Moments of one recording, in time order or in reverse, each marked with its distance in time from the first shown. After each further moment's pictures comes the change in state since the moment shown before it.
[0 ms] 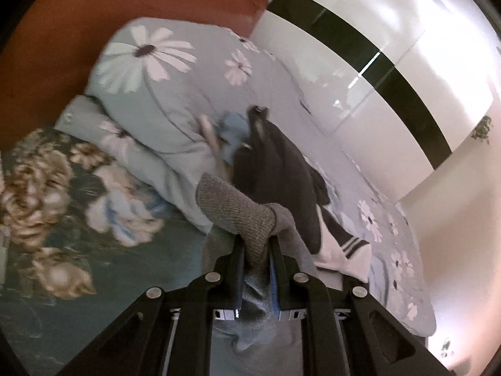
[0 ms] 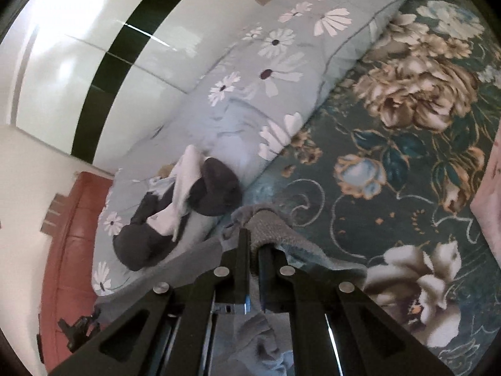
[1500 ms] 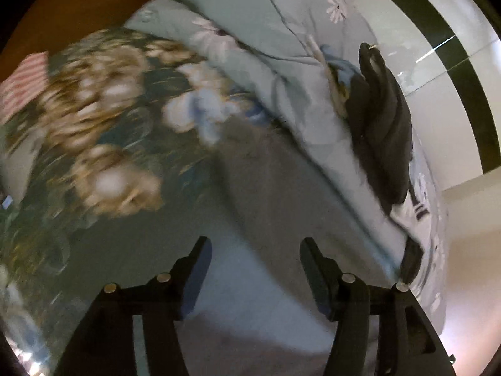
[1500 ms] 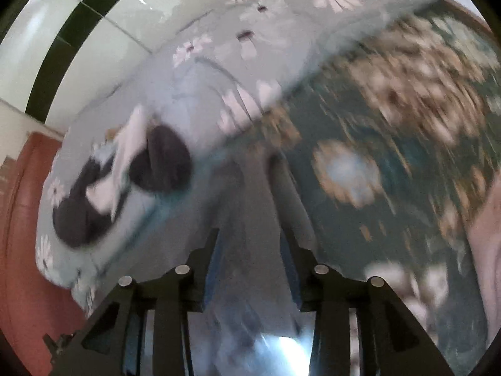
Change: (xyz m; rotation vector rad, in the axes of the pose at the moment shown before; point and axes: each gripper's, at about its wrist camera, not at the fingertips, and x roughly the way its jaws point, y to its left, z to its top) left arm 0.022 0.104 -0.090 -0.173 0.263 0.204; right arm 0.067 -0.018 -0.018 -0.095 0.189 -0.273
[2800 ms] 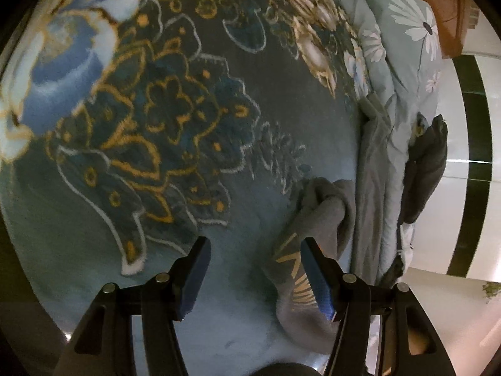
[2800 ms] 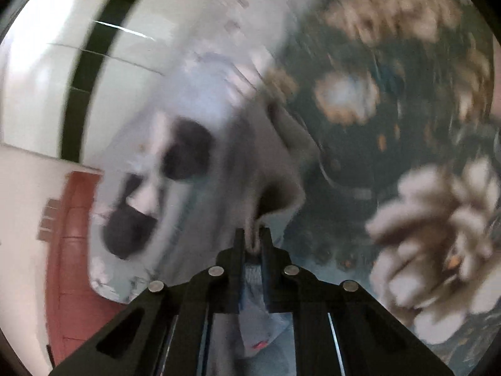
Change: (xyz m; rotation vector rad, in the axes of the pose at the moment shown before) left arm -0.004 0.153 -0.172 -0.583 0.082 -0.155; right arm -0.026 -0.020 -0.034 0.190 -0.135 0.286
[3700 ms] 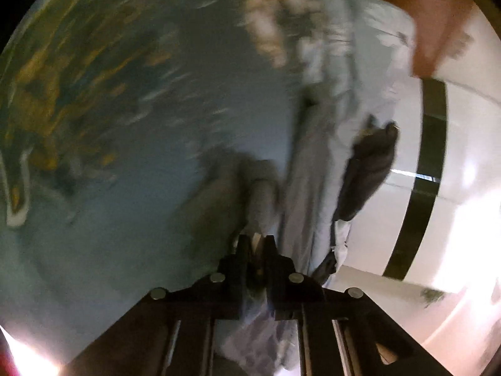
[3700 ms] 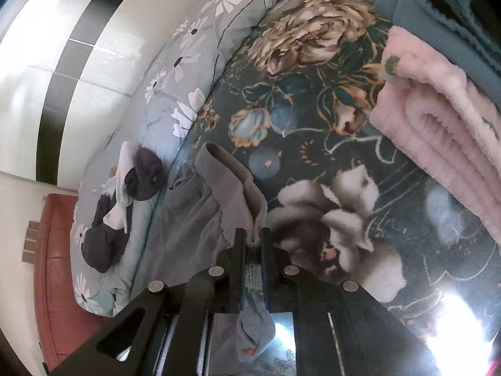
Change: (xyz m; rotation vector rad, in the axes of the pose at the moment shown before) left arm 0.019 -0.047 -0.016 -0.040 0.038 -0.301; right arm -0.059 -0.070 -0.005 0.089 0.008 -0.164
